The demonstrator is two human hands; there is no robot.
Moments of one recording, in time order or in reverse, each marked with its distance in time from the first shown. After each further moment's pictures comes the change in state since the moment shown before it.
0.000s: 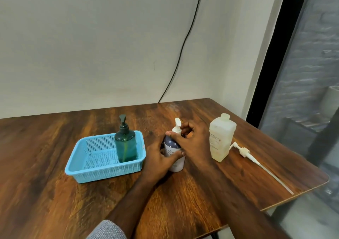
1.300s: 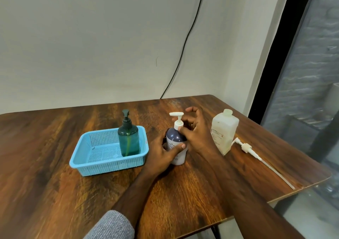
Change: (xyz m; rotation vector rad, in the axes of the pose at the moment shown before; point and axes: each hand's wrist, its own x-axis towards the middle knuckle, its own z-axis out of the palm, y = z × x) left_hand 0.001 -0.002 -0.002 -0.113 -0.049 -0.041; right_hand 0.011 0.001 -0.006 0.186 -0.206 0.136
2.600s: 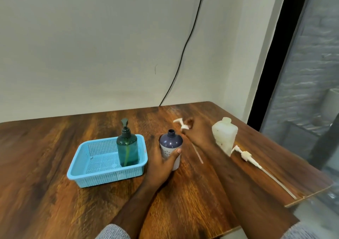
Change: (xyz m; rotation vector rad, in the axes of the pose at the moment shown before) left_hand 0.002 -0.008 0.007 0.022 0.148 0.059; right_hand 0.050 0.009 -0.008 -0.503 0.056 0.104
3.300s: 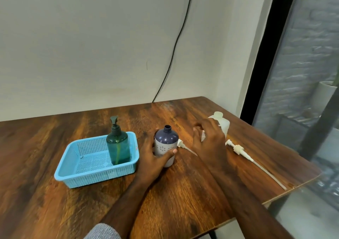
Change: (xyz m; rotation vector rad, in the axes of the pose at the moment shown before) left_hand 0.001 -0.005 0.000 0.012 -0.040 -0.023; right_hand -0.066 0.029 -0.027 -0.092 0.515 -0.366
